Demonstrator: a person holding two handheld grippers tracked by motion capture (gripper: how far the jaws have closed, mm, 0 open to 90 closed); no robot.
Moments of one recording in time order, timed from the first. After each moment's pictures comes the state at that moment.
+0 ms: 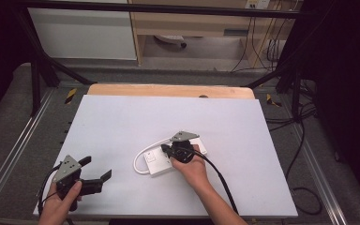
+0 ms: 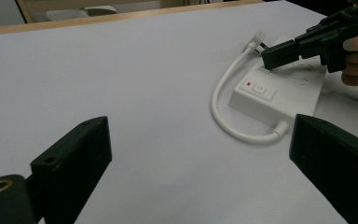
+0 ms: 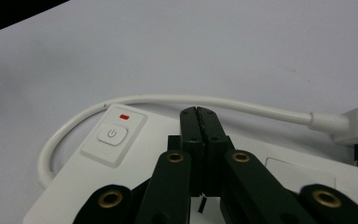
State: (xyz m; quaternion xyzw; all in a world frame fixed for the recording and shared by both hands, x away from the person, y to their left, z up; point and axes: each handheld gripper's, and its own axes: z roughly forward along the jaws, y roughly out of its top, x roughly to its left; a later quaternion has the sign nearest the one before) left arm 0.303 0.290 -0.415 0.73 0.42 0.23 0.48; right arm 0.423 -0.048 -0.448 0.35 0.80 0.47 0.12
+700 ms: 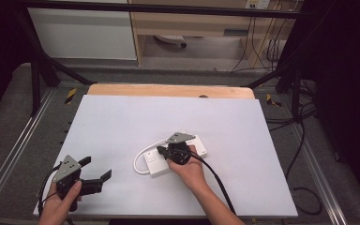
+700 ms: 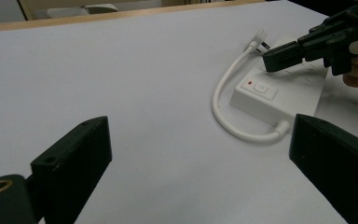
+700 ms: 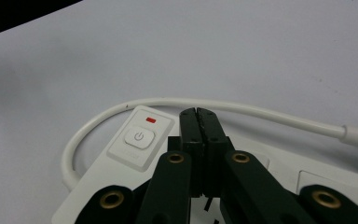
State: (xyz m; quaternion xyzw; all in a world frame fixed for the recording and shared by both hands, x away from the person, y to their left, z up) left arm 0.304 0.290 -0.417 0.73 0.42 0.23 0.48; right arm 0.417 -0.039 -0.444 0.33 0.81 0.48 0.12
